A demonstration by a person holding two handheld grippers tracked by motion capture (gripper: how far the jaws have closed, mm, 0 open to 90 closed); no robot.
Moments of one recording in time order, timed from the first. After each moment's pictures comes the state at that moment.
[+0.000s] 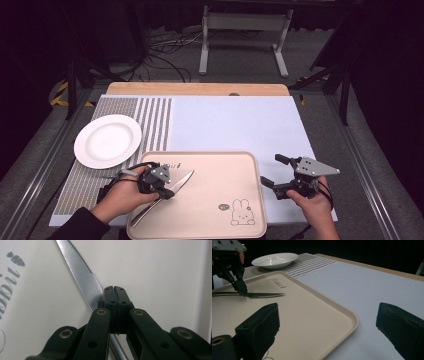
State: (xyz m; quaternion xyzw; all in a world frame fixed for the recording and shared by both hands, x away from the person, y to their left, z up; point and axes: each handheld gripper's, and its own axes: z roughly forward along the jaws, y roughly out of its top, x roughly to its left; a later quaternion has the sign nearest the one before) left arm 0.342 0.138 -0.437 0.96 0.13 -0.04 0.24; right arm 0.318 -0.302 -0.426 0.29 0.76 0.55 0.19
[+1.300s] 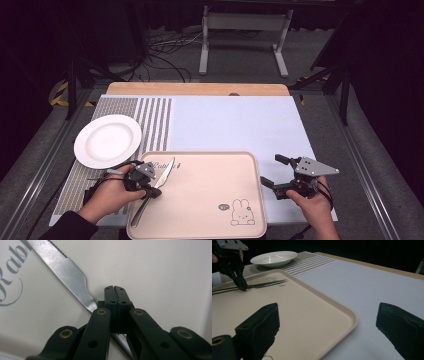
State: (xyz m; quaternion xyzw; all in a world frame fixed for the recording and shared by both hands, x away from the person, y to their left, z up) left arm 0.347 0.179 -0.445 0.95 0.20 -0.05 0.25; right arm 0.319 -0.302 -0.427 0.29 0.76 0.55 0.19
